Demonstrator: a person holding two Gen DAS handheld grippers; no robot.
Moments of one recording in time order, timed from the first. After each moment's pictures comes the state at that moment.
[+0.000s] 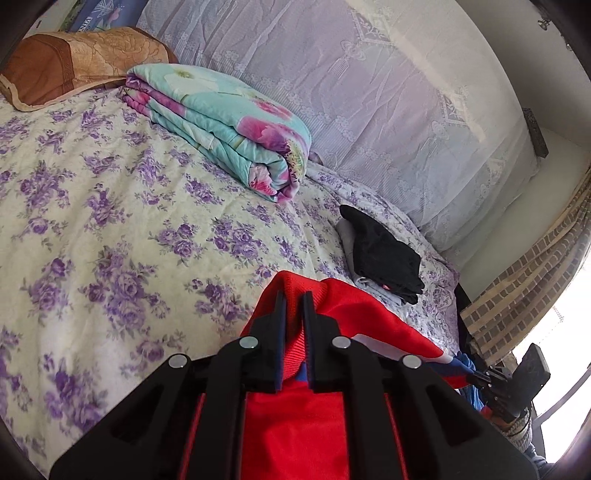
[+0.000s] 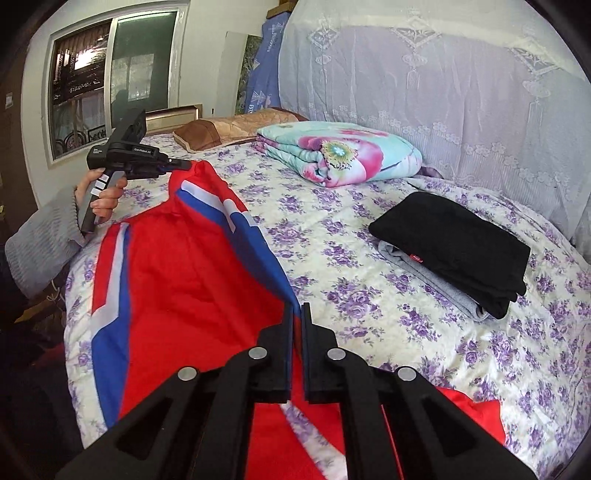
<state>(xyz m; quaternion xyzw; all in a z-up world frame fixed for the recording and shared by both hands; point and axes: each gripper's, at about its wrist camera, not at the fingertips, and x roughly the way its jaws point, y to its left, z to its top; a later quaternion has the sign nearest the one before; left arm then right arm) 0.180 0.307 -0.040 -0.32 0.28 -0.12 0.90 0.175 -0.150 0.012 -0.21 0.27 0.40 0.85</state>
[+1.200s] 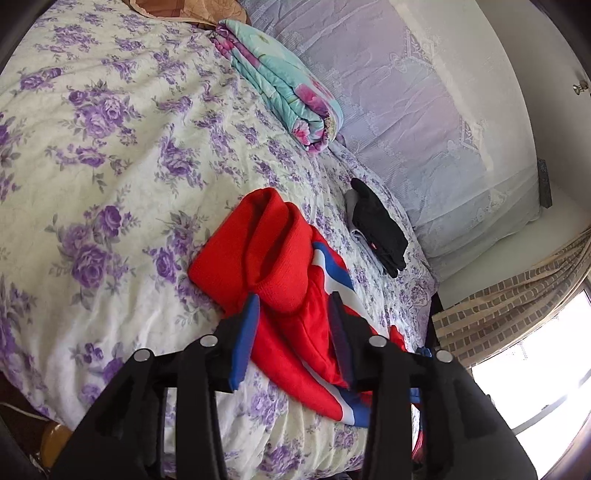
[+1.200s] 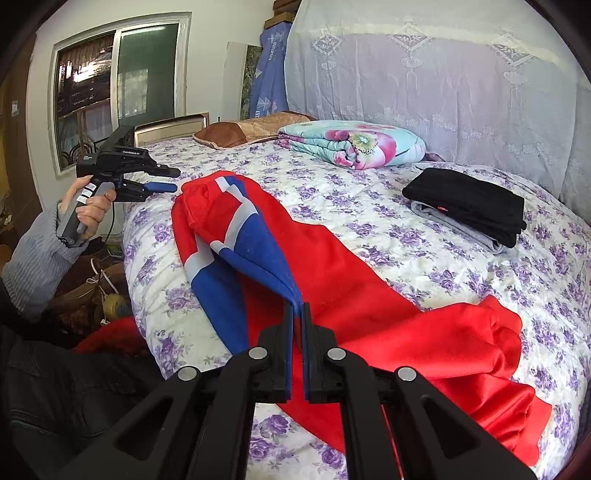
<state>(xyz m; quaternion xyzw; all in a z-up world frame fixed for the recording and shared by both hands) 0.038 0.297 -0.087 -0.44 0.32 -0.09 0.84 0.039 -0.163 -0.031 -0.17 0.28 0.39 0.86</state>
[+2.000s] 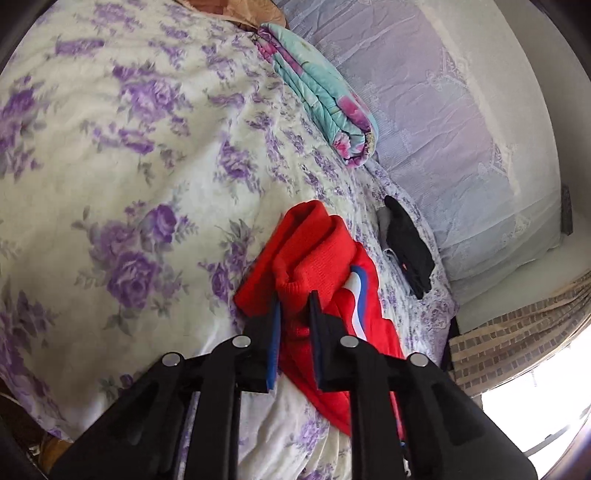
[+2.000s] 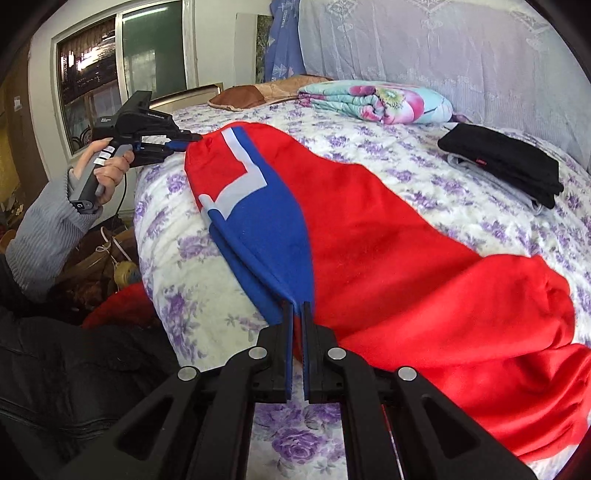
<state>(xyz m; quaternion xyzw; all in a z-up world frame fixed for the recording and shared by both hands) 0.044 0.321 -0.118 -0.47 0.31 -0.05 0.82 0.038 -0.140 -0.089 -0.16 0.35 0.41 0.83</state>
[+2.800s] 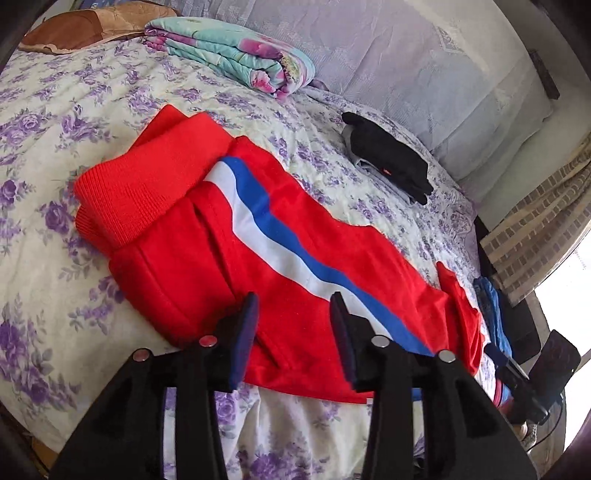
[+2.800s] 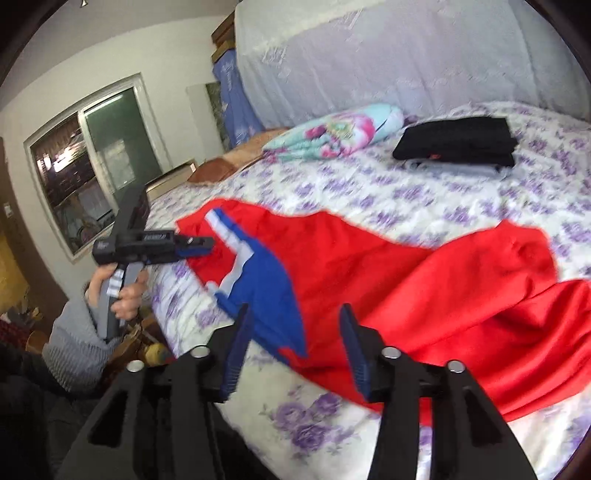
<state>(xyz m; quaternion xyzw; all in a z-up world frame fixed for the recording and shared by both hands) 0.066 0.201 -0.098 -0.27 0.37 -0.09 0.88 0.045 -0.198 -0.038 0.00 0.31 0.33 0.89</state>
